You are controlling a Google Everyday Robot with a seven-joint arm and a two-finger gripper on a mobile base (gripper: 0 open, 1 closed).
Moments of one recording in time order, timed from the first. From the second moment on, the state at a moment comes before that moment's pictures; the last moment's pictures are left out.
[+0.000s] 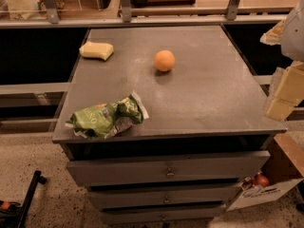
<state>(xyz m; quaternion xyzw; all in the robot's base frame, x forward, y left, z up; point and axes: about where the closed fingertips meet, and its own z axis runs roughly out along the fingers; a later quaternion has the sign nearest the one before) 0.438 -0.216 0.979 -0.60 0.78 -0.04 0.16</state>
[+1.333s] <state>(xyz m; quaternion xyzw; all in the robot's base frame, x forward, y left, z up) 0.556 -0.190 0.966 -0.57 0.79 0.01 0.22</state>
